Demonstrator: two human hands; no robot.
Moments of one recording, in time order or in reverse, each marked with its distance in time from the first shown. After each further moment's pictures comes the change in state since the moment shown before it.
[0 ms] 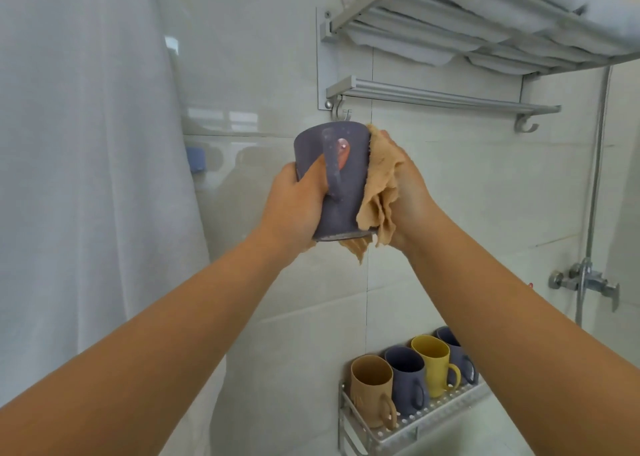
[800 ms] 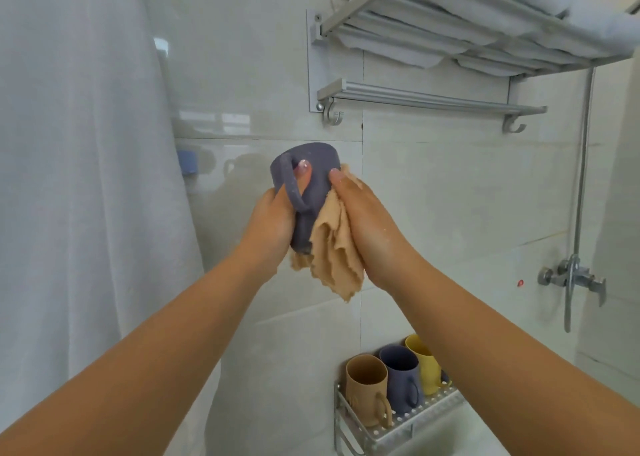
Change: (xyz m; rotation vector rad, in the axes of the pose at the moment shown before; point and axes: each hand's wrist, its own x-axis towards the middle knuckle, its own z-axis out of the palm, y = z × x) left_hand 0.018 -0.031 -0.015 0.004 -0.074 -0.148; right_hand -0.012 0.034 -0.008 -0.434 0.005 -0.109
